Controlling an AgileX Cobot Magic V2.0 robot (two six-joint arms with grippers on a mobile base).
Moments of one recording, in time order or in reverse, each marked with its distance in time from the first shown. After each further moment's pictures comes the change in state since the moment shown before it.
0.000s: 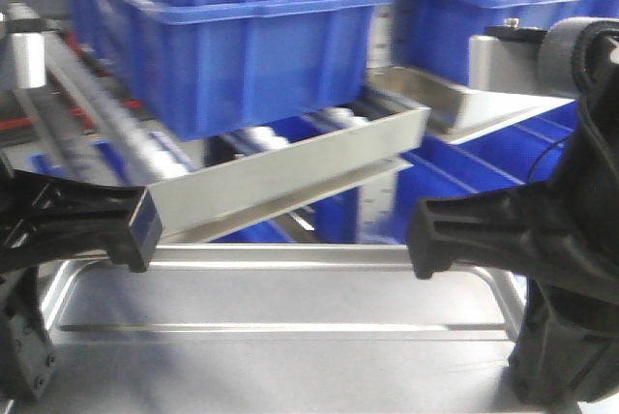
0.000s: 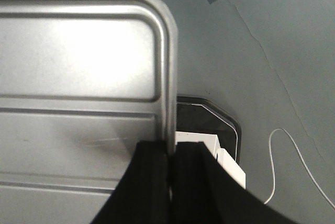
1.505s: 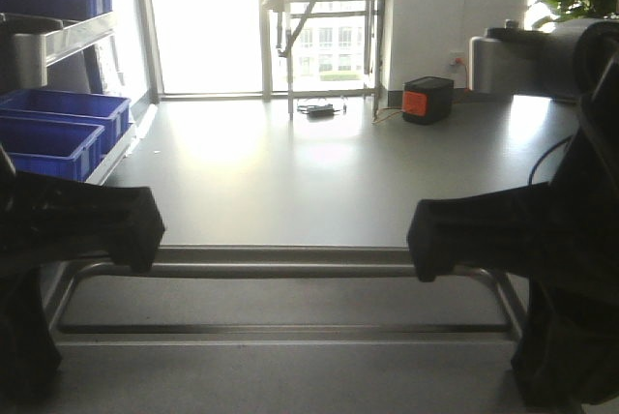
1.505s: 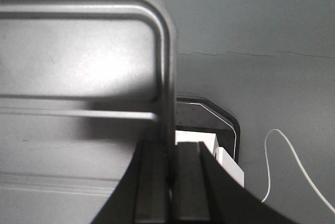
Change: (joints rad) left arm 0.000 0.000 0.000 -0.002 -0.002 0.001; right arm 0.000 0.000 0.000 0.000 0.006 0.000
